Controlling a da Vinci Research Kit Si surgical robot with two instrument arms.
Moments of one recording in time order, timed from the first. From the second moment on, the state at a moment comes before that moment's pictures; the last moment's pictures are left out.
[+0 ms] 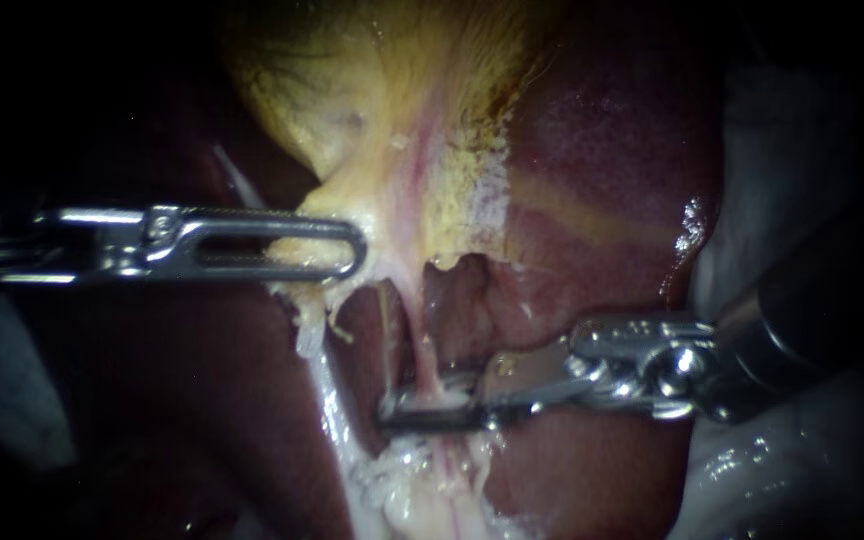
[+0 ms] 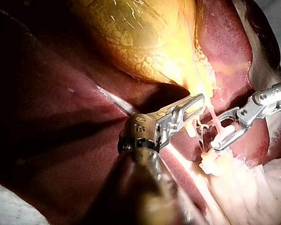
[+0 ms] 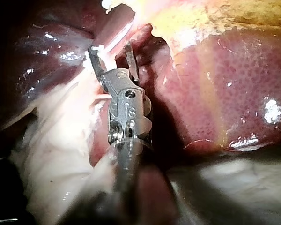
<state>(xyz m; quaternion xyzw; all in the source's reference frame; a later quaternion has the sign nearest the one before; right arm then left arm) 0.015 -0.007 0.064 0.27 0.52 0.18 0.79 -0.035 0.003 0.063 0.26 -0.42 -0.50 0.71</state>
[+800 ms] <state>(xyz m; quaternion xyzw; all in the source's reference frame) 0.010 -0.007 0.063 0.26 0.54 0.12 0.79 -0.035 0.003 0.063 0.26 -0.42 -0.50 0.71</state>
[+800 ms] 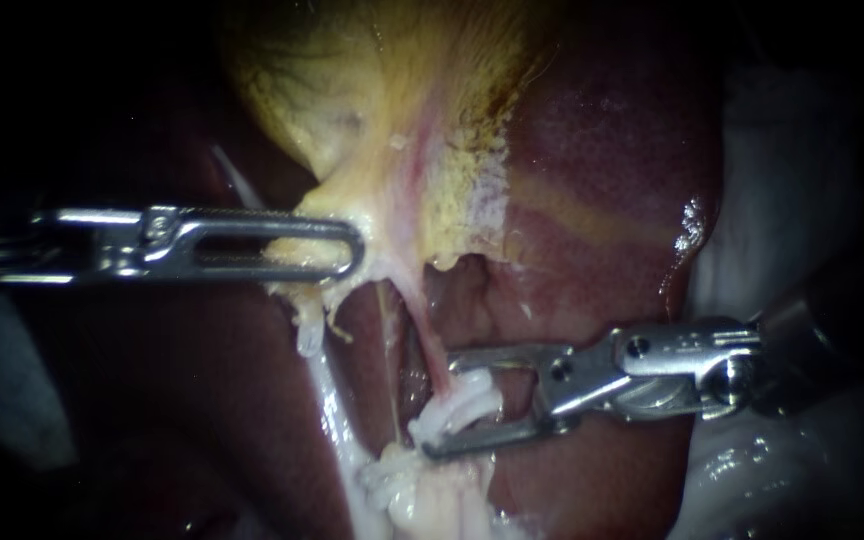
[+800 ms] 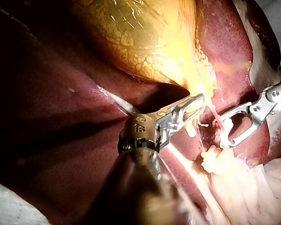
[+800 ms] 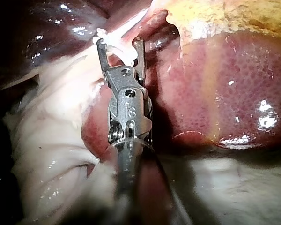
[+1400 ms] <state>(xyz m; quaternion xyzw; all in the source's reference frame) 0.007 -0.003 0.060 0.20 0.56 0.09 0.80 -0.035 0.003 0.063 0.26 -0.42 -0.50 0.71</state>
